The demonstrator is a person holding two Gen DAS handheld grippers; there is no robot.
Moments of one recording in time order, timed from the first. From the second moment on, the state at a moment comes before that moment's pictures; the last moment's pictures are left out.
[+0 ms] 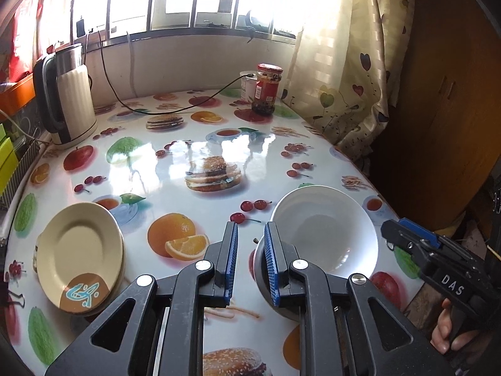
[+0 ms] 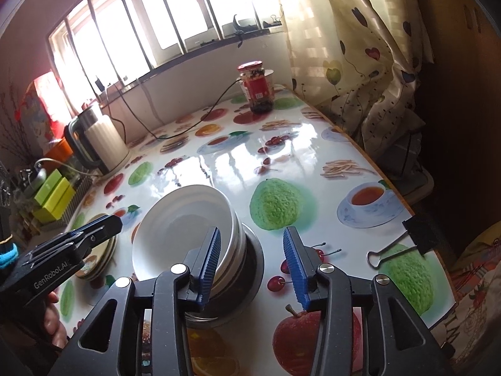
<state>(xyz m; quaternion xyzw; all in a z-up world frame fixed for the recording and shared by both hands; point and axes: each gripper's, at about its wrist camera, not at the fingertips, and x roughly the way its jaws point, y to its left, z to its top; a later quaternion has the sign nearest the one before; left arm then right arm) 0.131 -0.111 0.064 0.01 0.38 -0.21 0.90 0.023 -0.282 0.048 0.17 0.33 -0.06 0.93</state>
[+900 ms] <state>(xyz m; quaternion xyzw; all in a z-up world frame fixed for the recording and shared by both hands) 0.138 -0.096 0.006 -0.01 0.44 -0.20 0.87 0.019 -0.308 -0.005 0.21 0.36 -0.04 0.91</state>
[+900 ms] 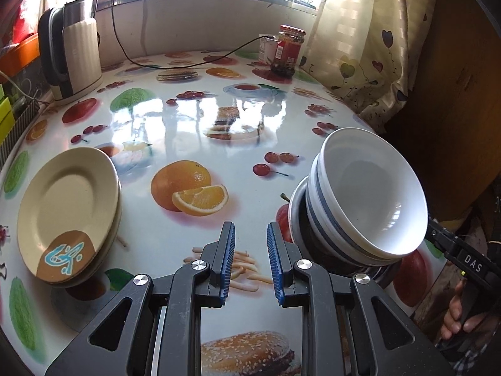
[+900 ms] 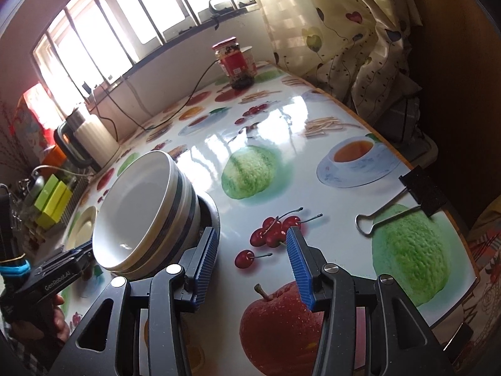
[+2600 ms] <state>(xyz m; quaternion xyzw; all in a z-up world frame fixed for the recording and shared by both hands) 0.159 -0.087 -0.013 -0.15 0.50 -0.28 0.81 0.044 -0.296 -0.018 0.24 0.37 0.05 0.90</state>
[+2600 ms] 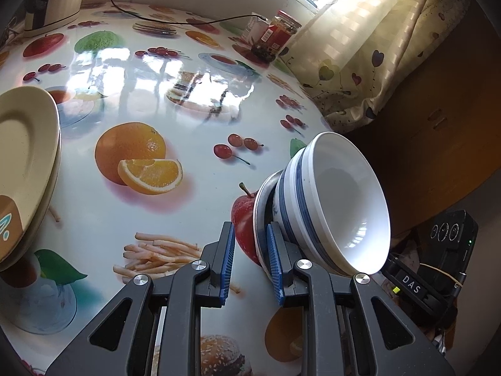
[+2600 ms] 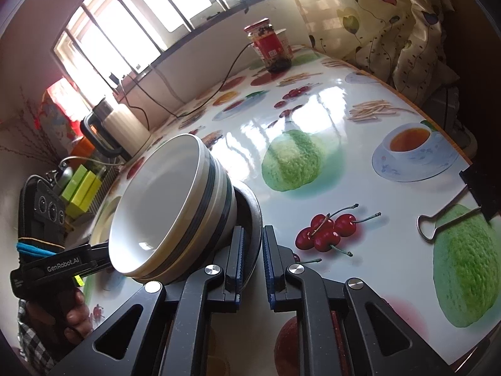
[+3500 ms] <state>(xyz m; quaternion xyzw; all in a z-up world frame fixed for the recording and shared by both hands) 0.150 -0.098 -0.005 -0.11 0.48 -0.27 0.83 0.043 -0.295 -0.017 0.24 0.37 0.04 0.90</state>
